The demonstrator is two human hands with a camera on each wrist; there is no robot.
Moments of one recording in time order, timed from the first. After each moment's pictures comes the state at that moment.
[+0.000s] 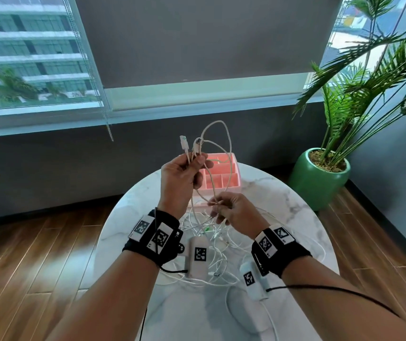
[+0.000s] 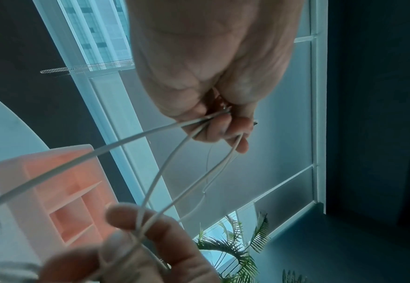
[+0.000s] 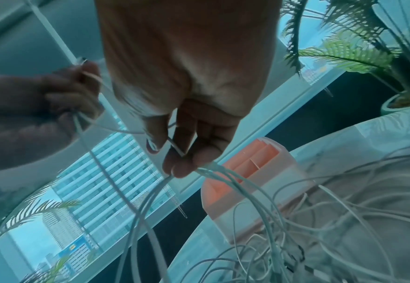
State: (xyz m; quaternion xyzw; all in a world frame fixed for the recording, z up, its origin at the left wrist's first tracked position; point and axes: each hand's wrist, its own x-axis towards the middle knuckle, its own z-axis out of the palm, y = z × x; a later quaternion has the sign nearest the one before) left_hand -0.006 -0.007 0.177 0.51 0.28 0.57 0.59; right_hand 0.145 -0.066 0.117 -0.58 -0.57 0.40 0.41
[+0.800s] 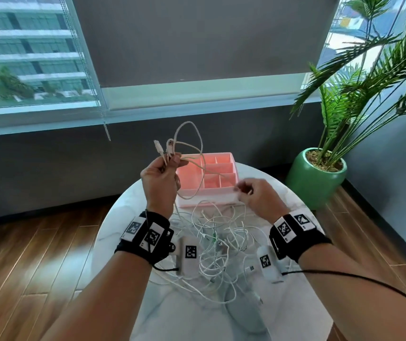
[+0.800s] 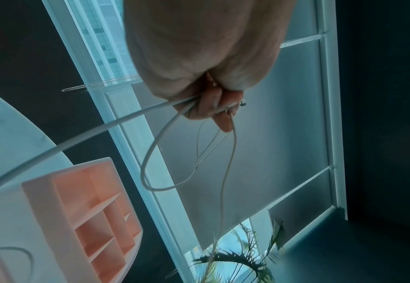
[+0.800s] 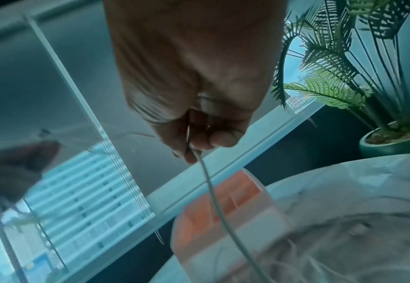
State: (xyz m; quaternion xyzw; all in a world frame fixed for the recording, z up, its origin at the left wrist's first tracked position) left_hand -0.026 0.009 0.165 0.43 0.37 0.64 0.52; right_hand 0.204 -0.057 0.127 -0.67 -0.59 0.24 0.38
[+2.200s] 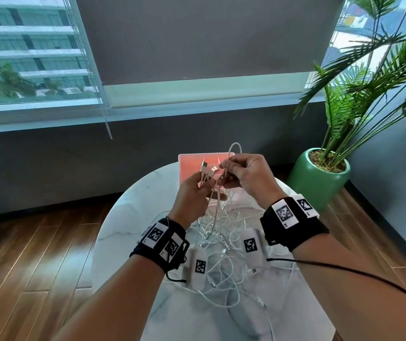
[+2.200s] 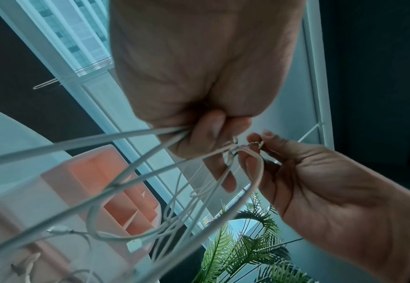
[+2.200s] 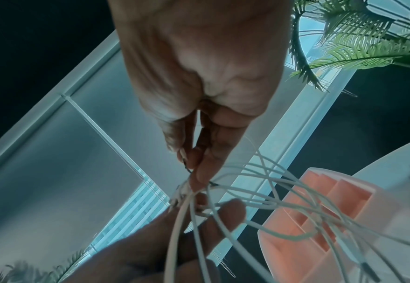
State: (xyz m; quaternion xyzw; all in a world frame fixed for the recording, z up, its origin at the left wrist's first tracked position) left_hand 0.006 -0.018 0.159 0.56 0.38 0.41 0.61; right_hand 0.156 -0.038 0.194 -0.55 -0.50 0.39 0.54
